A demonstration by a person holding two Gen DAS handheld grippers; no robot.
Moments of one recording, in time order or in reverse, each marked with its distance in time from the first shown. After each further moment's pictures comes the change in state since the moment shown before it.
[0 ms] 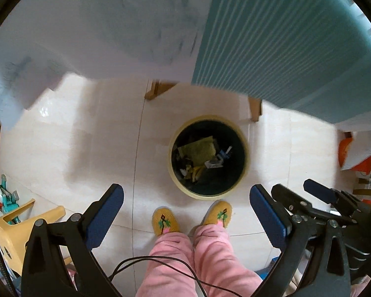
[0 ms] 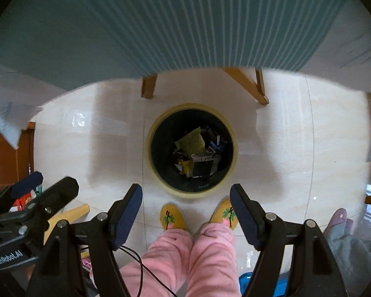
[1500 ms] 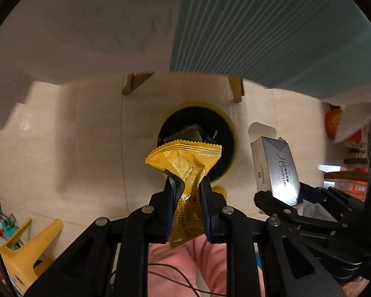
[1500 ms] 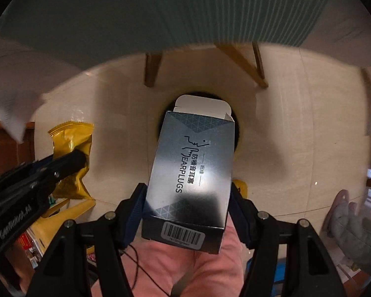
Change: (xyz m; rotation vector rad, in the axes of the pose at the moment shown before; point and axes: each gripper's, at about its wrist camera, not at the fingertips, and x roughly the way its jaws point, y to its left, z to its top) left arm 0.048 0.002 0.002 0.126 0.091 -0.092; right arm 0.018 0.013 -0.018 0.067 0.081 -0.005
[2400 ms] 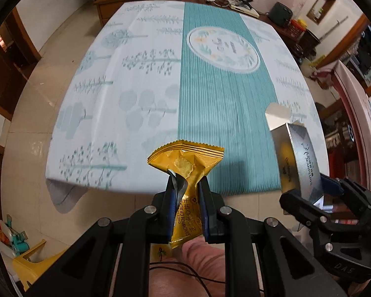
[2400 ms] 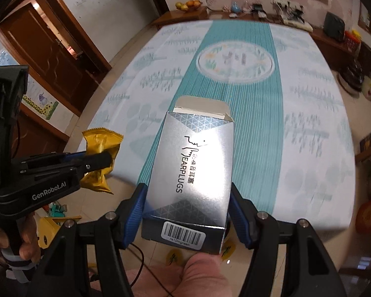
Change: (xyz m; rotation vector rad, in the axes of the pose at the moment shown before) left arm -0.259 -0.034 0.086 -0.019 -0.286 0.016; right arm -0.272 0.056 0.070 -0.300 -0.388 0.093
